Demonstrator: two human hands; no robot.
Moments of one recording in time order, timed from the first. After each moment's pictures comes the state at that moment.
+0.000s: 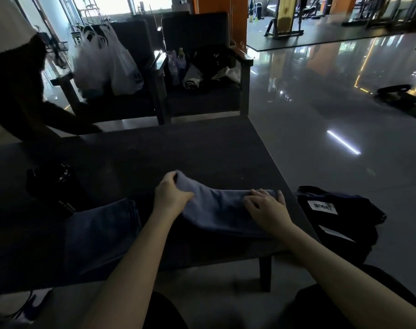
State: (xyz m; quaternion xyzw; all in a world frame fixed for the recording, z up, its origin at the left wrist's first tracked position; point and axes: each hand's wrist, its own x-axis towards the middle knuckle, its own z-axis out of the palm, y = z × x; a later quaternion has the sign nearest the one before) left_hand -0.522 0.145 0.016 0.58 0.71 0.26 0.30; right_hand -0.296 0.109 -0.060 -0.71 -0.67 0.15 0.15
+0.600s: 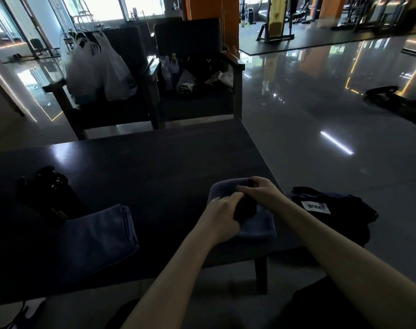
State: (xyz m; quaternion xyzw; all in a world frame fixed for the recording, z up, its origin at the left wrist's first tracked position) left_hand -0.441 0.107 -0.011 0.86 0.44 0.14 0.22; right_hand -0.282 0.137 -0.022 -0.66 -0.50 0.41 0.37
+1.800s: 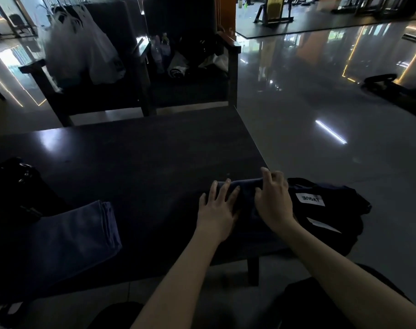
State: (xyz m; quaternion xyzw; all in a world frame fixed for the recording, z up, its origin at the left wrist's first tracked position) left_hand -0.413 0.131 -0.064 0.85 0.51 -0.03 0.10; right_hand -0.268 0.117 -0.054 -0.79 -0.56 0.05 0.25
